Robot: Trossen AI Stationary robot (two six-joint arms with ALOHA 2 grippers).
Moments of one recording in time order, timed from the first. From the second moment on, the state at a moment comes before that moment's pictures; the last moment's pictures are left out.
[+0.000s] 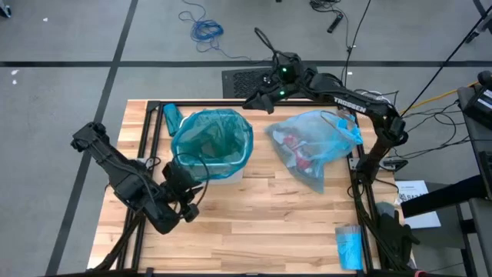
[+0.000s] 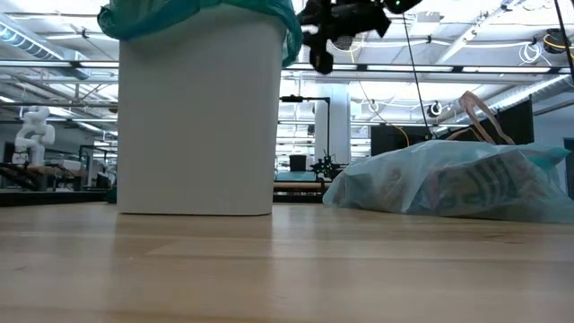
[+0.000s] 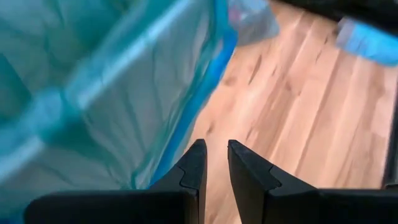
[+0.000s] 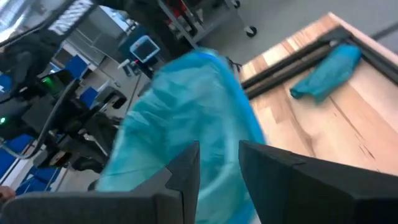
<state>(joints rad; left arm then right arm) -0.73 1.37 1.43 -1.22 -0.77 -1.11 -0.55 1.68 1.61 -0.31 -0.75 0.40</state>
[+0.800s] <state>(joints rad) -0.31 1.08 1.65 -1.41 -0.83 -0.88 -0.36 1.57 1.61 -0.44 -0.60 0.32</state>
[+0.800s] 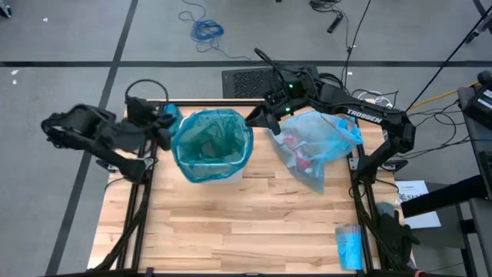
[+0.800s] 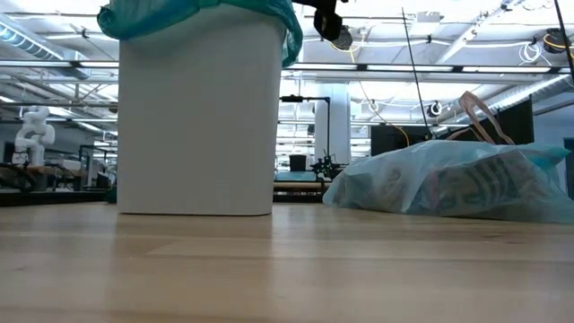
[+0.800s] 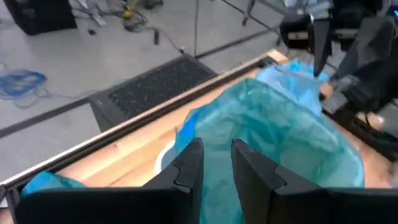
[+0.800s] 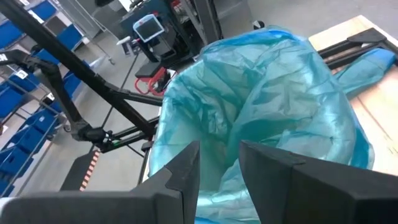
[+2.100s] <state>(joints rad) 0.08 1.15 1.53 -1.40 -0.55 -0.51 -0.33 1.56 1.61 -0.49 -0.58 0.32</state>
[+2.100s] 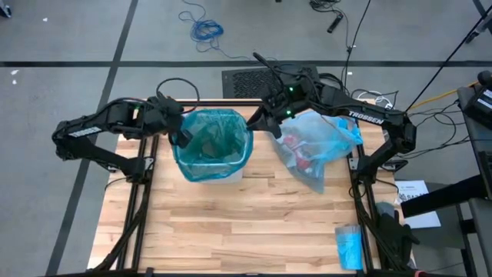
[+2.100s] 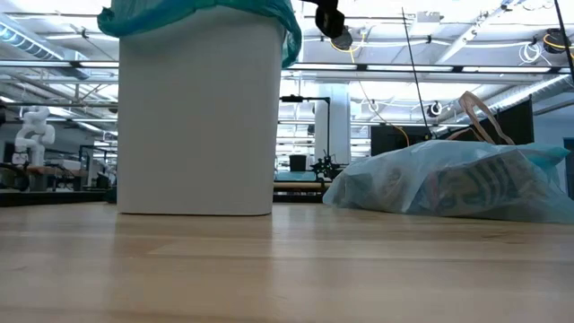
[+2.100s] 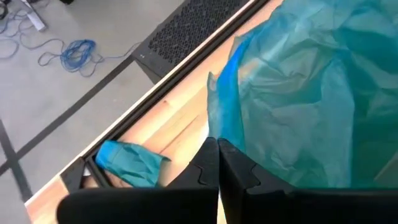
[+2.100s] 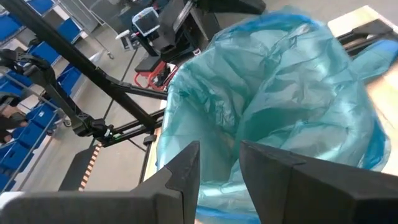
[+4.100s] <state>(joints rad) 0.99 1.51 1.53 -1.28 0.39 0.10 0.26 1.51 0.86 0.36 0.29 0.97</state>
